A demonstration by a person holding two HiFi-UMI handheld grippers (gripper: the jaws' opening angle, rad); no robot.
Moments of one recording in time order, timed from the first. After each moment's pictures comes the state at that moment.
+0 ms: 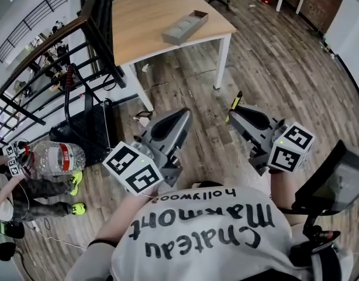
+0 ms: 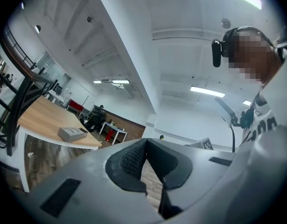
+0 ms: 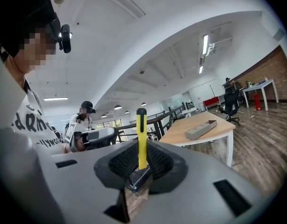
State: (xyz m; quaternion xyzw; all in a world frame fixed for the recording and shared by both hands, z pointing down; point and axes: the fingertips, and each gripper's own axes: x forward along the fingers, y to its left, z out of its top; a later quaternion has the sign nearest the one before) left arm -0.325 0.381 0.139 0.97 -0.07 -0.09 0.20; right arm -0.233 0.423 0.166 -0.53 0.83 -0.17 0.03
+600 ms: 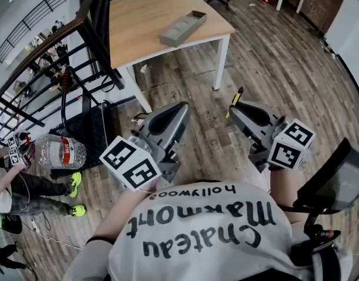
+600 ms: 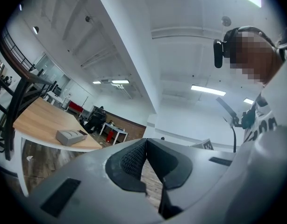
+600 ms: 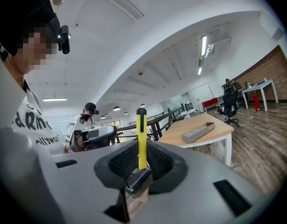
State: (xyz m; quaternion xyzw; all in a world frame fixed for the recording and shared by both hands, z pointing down) left arm -0.322 0.378 0.134 0.97 -0.07 -0.09 0.19; right arm -0.227 0.424 0.166 -0.53 0.83 -0.16 0.03
